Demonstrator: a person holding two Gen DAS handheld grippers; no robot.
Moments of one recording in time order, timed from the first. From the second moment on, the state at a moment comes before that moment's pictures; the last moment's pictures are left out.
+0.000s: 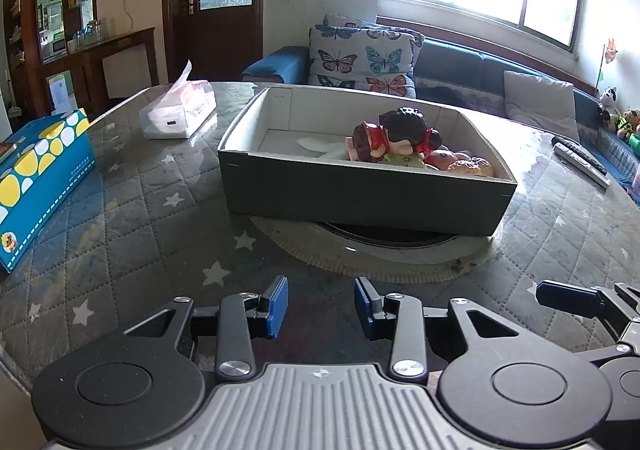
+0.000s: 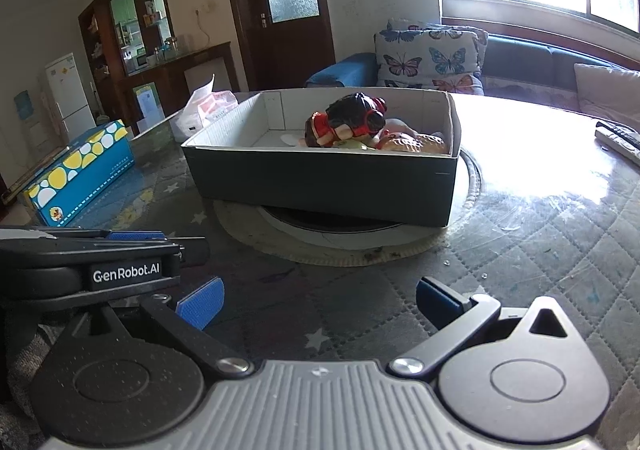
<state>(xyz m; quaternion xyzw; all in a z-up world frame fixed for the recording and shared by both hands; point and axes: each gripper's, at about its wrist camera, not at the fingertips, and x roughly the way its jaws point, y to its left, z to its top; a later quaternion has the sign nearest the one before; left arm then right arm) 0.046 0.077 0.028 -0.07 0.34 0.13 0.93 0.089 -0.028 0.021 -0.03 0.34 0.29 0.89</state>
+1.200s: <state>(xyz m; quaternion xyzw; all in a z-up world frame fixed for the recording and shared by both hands) 0.118 0.090 0.027 -0.05 0.34 0.13 0.93 0.167 -0.012 0.007 -0.03 0.37 0.24 0.90</state>
